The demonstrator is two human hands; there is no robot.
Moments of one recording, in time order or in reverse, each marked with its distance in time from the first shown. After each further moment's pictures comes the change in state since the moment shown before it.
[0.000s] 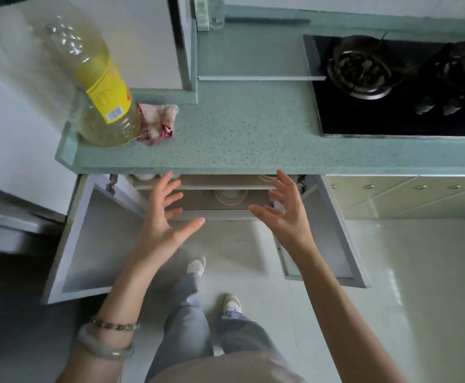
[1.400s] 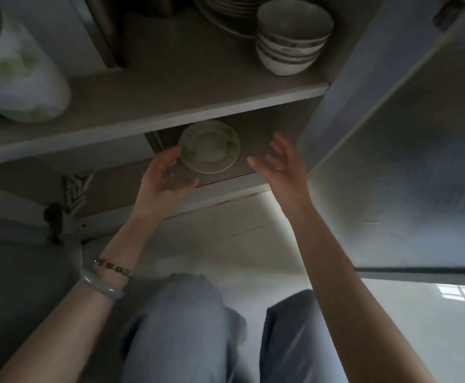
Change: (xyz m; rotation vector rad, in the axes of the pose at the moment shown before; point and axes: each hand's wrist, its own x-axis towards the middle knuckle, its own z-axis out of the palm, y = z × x) left_hand 0.223 -0.535 0.155 0.037 -0.200 0.029; right_hand 0.217 0.514 0.086 0.154 0.334 0.042
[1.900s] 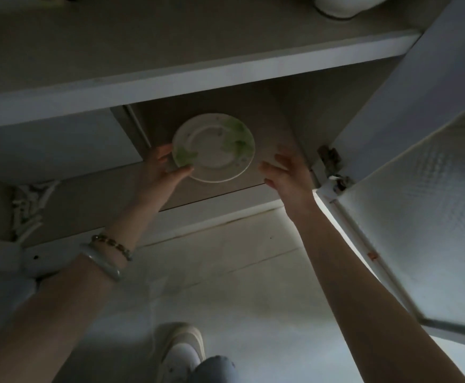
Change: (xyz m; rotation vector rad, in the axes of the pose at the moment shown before) left_hand 0.140 -0.155 0.036 -0.061 0.113 -0.045; right_hand 0.118 0.141 0.036 0.063 0.057 0.176
